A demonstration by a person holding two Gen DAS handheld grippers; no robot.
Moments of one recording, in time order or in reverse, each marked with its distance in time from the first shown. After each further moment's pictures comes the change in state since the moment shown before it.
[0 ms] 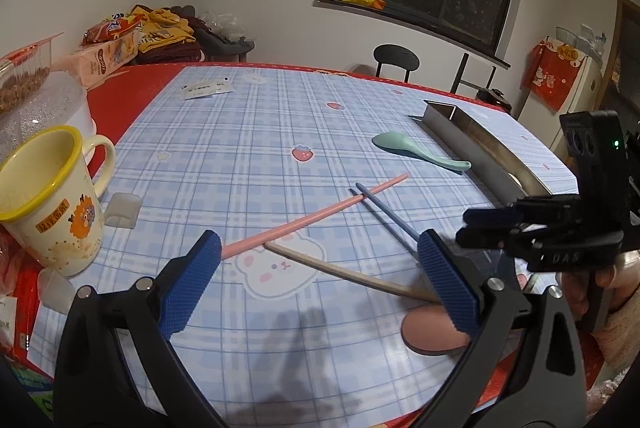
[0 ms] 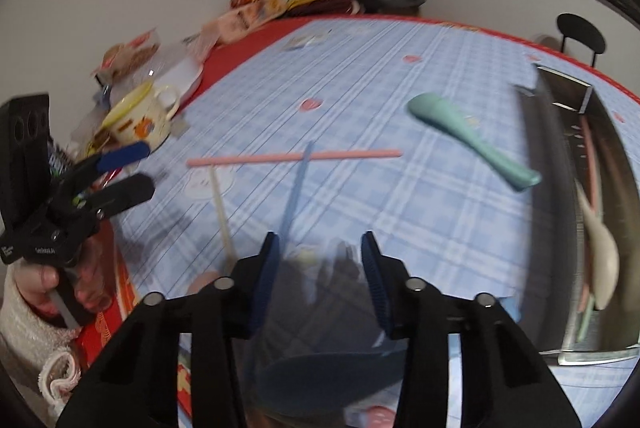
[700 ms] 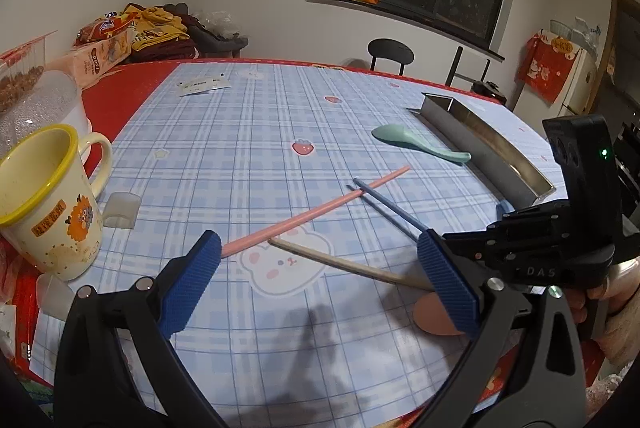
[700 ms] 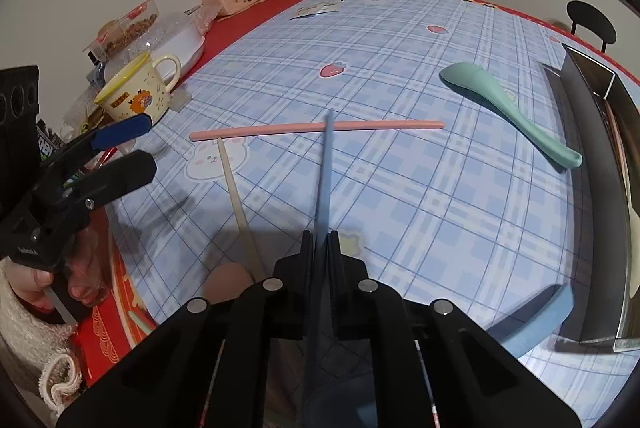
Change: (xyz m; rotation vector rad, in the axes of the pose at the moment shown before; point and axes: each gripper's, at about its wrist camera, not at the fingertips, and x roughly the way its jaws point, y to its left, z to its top) left arm 0.005 0.005 -0.002 0.023 0.023 -0.022; right arm 0.021 0.014 -0.005 0.022 0.060 -0.016
